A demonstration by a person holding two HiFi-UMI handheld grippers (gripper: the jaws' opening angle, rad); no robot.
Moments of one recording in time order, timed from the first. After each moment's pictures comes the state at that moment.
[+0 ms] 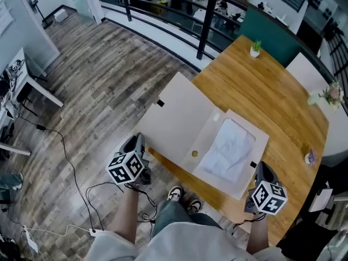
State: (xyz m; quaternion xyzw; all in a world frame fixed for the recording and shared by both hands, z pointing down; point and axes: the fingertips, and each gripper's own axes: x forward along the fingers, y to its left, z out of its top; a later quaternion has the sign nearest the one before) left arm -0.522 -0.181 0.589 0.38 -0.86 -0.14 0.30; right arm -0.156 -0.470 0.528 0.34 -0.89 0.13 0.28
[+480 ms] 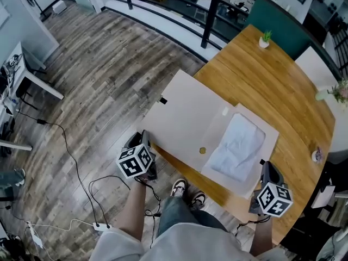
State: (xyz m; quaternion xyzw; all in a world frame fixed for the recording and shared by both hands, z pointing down) left arm -0.540 -0.172 0.651 0.32 -0.87 -0.08 0.36; right arm -0.162 -0.460 0.542 0.35 -0.88 0.13 0.29
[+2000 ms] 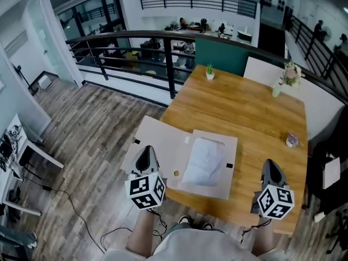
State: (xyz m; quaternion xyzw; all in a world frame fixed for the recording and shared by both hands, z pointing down) left arm -0.401 -0.282 0.396 0.49 -0.87 -0.04 0.09; right arm -0.039 -0.473 0.404 0.44 -0.89 0.09 0.07
